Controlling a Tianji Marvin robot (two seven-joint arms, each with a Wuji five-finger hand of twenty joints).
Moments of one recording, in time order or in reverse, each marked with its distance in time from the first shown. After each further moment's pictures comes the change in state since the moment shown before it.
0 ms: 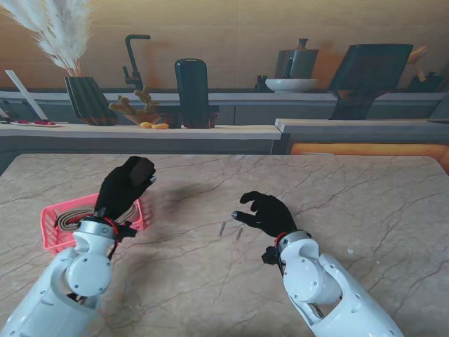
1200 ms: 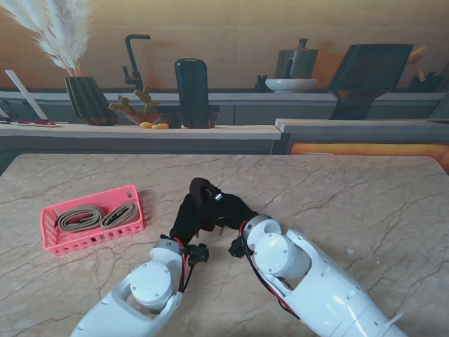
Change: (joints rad) left arm -0.099 -0.098 0.405 0.095 -0.842 0.089 -0.077; right arm 0.265 -0.033 -0.242 0.142 0.219 0.033 0.163; left_hand -0.034 0.185 -0.409 0.001 -0.083 0.009 -0.015 -0.075 -0.248 -0.010 -0.153 -0.410 -0.406 -0.083 -0.354 -0.279 -0.459 -0.071 -0.386 -0.120; right_hand 0.127 -0.029 0.169 0.004 0.064 -0.179 0.281 -0.010 0.049 -0.012 0.095 0.036 0.063 -0.014 0.123 0.034 0.051 -0.030 0.168 0.001
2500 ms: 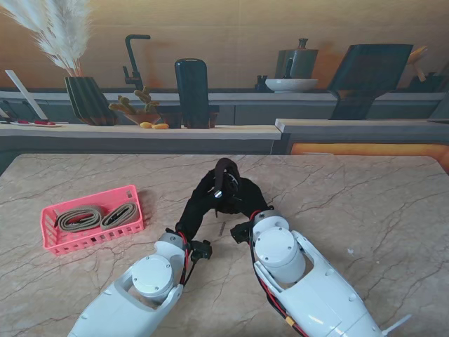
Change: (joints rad) left arm -0.057 -0.006 0.016 0.060 0.001 -0.038 -0.096; right arm -0.074 -0.090 0.126 -0.026 0.239 0.086 -0.263; left_hand -1.014 -0.403 1.024 -0.100 -0.173 -0.032 -0.812 -0.334 -0.323 0.021 -0.175 -0.062 -0.113 0.006 -0.192 -0.024 -0.024 0.022 -0.173 -0.023; right_hand 0.222 0.085 -0.124 -0.089 0.075 0.008 0.174 -0.044 0.203 0.002 0.187 0.081 0.193 0.003 0.344 0.099 0.166 -0.024 0.245 0.038
